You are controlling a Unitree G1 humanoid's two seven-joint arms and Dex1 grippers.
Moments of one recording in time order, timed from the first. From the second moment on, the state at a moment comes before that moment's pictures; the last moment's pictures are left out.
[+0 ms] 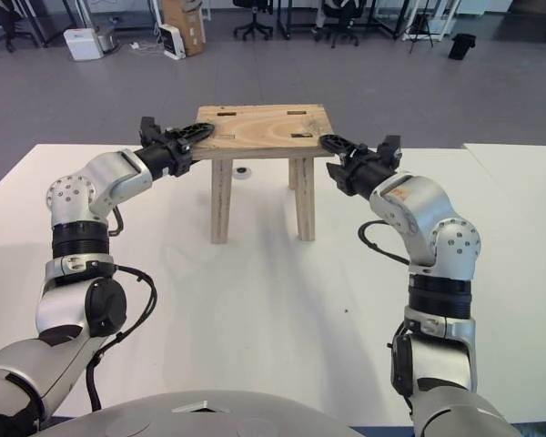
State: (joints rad) left arm -0.83 0.21 0.39 0.47 -1.38 1.00 0.29; right arm -0.49 -0.46 -0.26 0.02 1.95 0.65 -0.75
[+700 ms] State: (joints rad) left arm -0.38 0.27 0.31 0.70 -0.57 0.05 -0.42; right arm -0.08 -0.27 -0.40 0.20 1.04 0.28 -0.14
